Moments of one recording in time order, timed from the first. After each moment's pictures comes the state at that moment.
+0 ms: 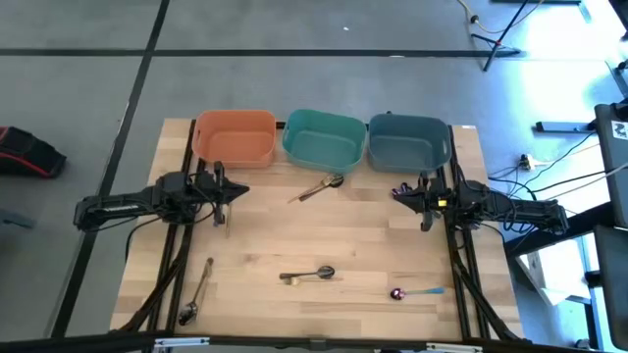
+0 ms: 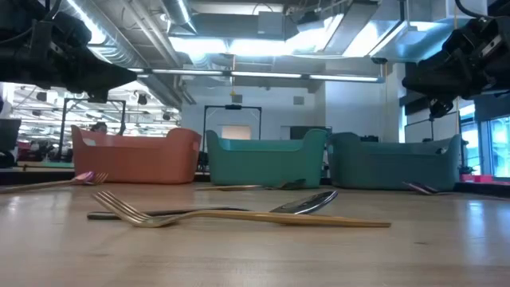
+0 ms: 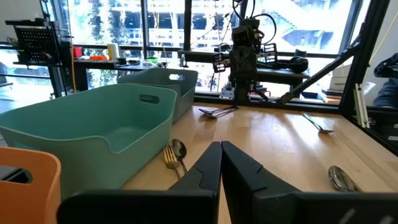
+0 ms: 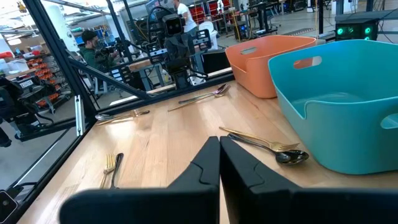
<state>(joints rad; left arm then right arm) 0.17 0.01 0.01 0.01 -0.02 -0.05 -0.04 0.01 0.05 -0.11 0.03 0.26</state>
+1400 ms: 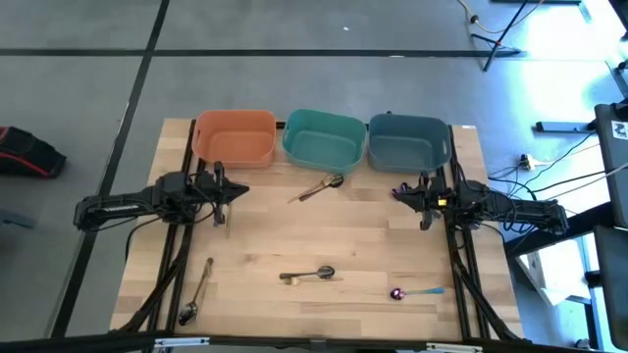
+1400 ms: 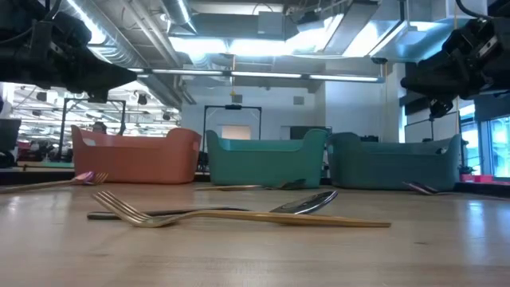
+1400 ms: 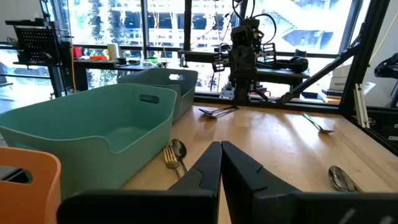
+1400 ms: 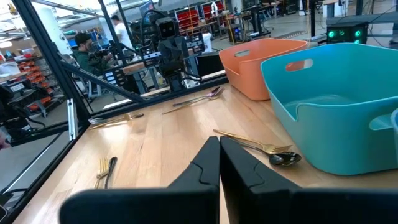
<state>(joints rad) 0.17 0.01 0.01 0.01 -0.02 -0.05 -0.04 0.01 0.05 -0.11 0.06 0.26</state>
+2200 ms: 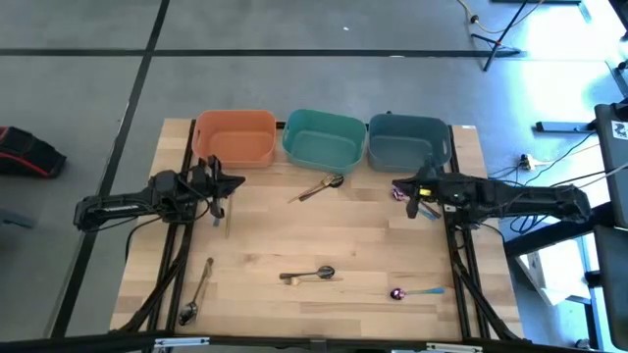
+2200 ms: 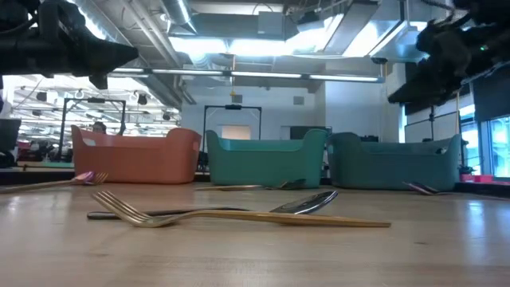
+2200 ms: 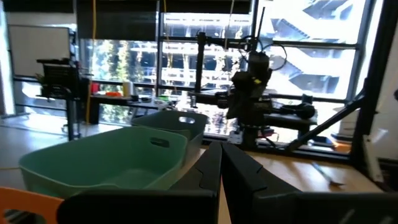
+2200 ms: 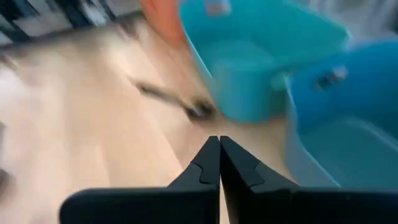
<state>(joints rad) 0.17 0.01 0.01 0.19 -0.07 -0.08 -0.04 0.50 0.37 -0.40 0.35 0.28</state>
